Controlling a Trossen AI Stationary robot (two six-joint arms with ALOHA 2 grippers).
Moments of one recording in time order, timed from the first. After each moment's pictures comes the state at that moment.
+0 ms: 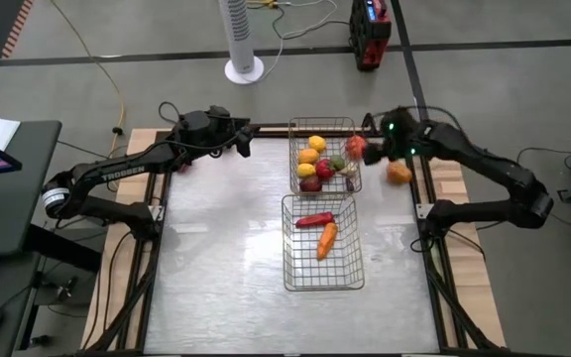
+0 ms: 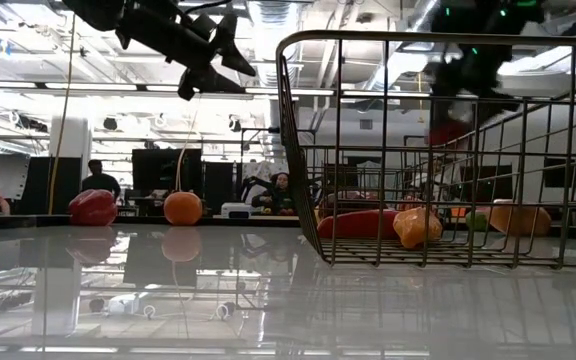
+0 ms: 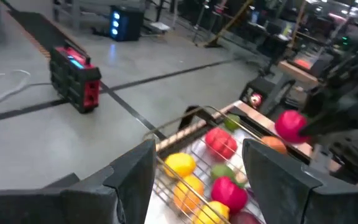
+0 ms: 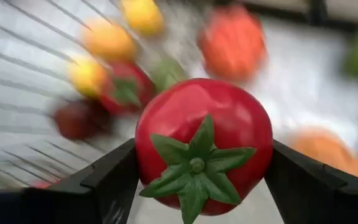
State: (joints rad) left arm 0.55 1.22 0.88 0.15 -0.09 -0.34; right arm -0.69 1.10 1.01 -0.90 0.05 0.55
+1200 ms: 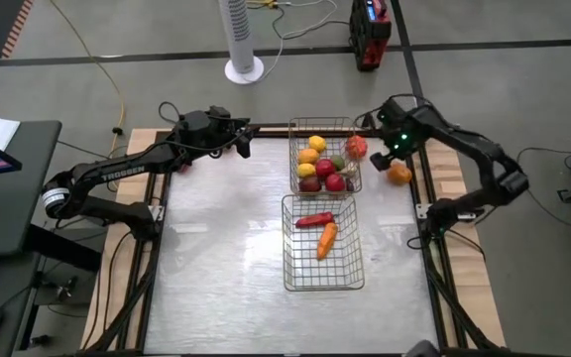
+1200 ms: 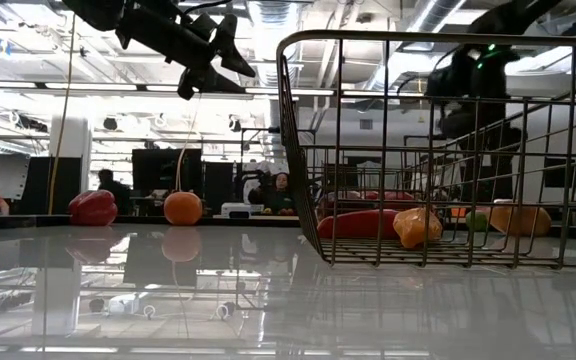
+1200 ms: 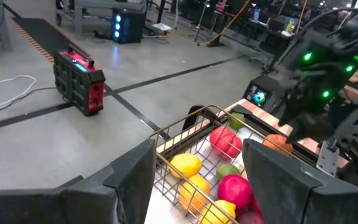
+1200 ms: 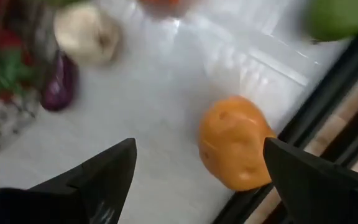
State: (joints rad) left arm 0.55 1.22 0.88 0.15 -0.09 -0.31; right arm -0.96 1.39 1.04 -1.13 0.01 0.07
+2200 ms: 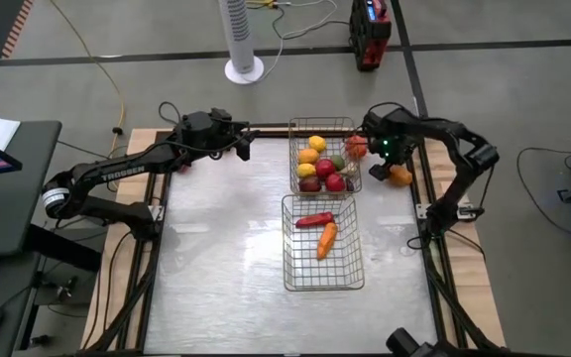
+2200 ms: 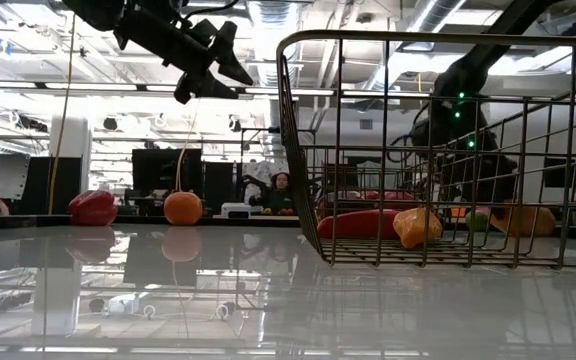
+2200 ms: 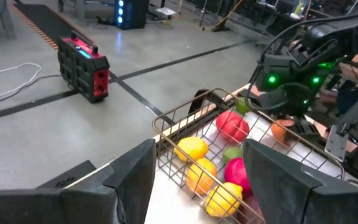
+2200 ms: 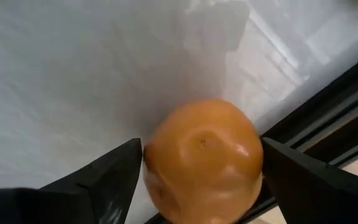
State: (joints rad) left arm 0.55 1.22 0.88 0.08 -0.09 -0.30; right arm -0.95 1.70 1.04 -1.16 0.19 -0.10
